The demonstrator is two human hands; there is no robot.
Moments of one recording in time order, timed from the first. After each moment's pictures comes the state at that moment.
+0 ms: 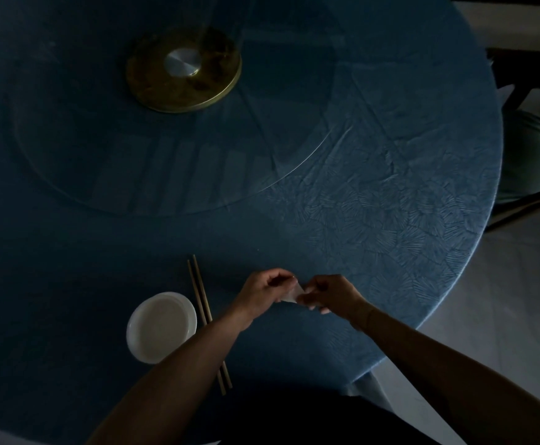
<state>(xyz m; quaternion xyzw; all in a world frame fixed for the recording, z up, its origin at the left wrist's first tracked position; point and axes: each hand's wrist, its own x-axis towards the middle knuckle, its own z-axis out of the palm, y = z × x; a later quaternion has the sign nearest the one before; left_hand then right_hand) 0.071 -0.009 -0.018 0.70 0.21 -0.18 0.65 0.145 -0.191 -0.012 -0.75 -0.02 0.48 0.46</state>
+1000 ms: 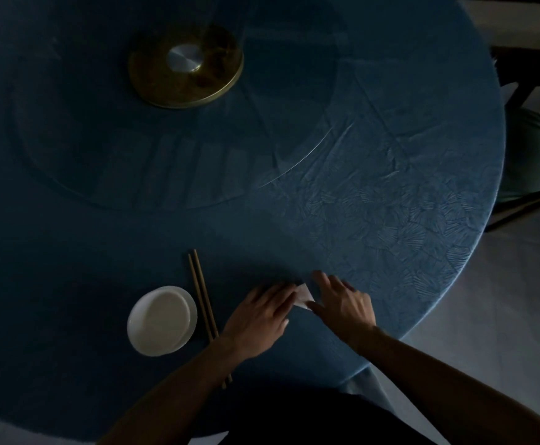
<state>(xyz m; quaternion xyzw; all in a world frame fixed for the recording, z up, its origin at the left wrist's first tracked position) 0.013 -0.017 -0.046 0.98 -0.15 -0.08 0.07 0.110 -0.209 -0.021 -0.94 -0.28 0.16 0.13</state>
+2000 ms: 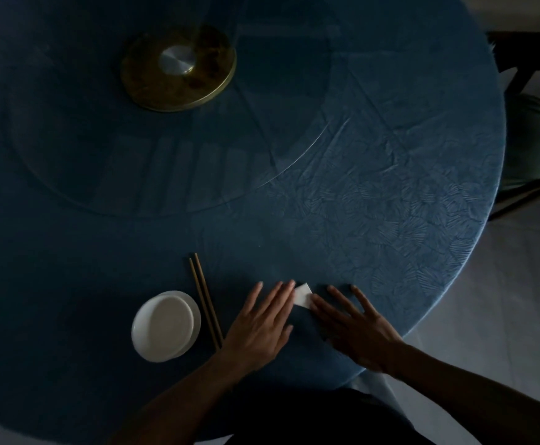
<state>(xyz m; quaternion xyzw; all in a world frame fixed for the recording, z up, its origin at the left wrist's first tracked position) 0.000 -0.021 -0.031 0.98 -0.11 -0.15 0.06 0.088 -0.266 -0.044 -0.84 -0.52 0.16 -0.07</state>
